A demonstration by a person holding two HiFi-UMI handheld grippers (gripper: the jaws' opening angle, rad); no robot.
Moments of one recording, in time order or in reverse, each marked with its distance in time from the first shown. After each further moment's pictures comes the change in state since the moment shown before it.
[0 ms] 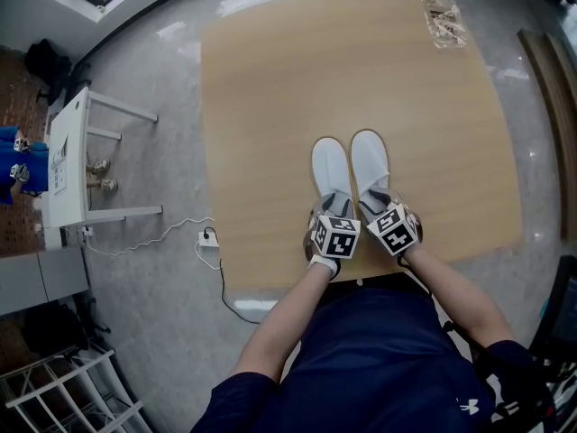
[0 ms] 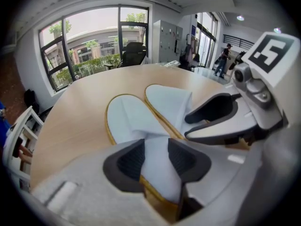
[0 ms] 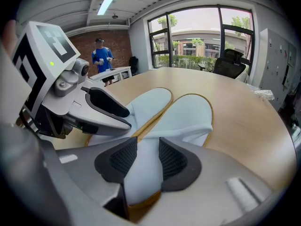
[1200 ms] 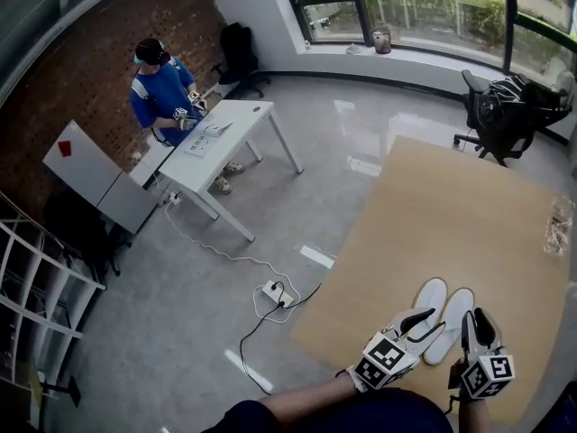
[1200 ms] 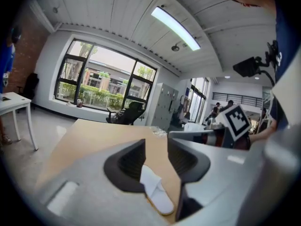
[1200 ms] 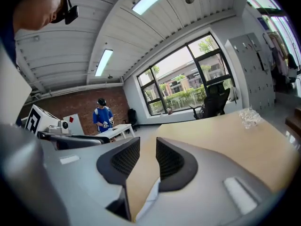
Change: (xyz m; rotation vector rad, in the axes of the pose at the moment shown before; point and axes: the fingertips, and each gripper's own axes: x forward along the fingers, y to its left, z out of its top) left arm -0.244 0.009 0.166 -0.198 -0.664 -0.171; right arm -0.196 -0.014 0.206 0.277 -0.628 0.052
